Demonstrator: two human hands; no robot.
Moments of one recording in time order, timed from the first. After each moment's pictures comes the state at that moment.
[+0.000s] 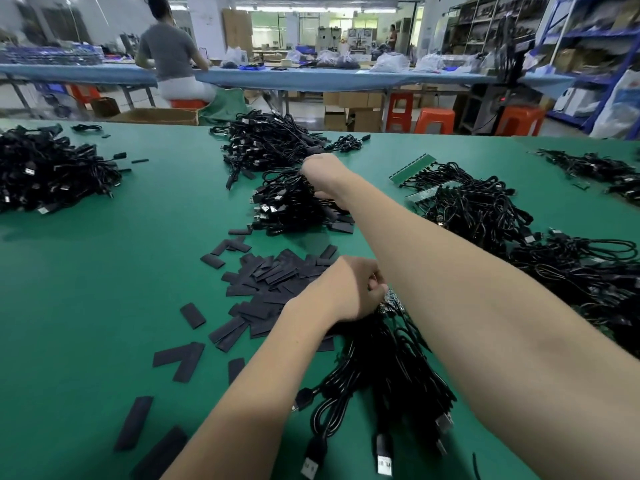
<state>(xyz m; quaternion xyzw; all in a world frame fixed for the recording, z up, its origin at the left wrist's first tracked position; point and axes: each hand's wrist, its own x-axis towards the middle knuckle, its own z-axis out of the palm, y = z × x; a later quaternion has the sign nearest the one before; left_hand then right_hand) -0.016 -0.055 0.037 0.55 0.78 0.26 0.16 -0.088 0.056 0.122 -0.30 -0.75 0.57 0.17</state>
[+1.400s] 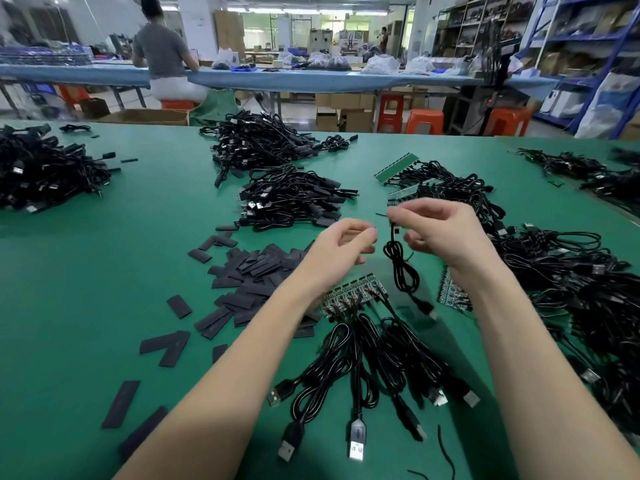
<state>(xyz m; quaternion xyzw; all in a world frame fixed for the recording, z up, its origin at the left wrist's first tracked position) -0.008 -0.044 0.044 0.39 0.63 0.61 0.28 0.125 0.068 0.089 -0.30 -0.68 0.58 0.33</state>
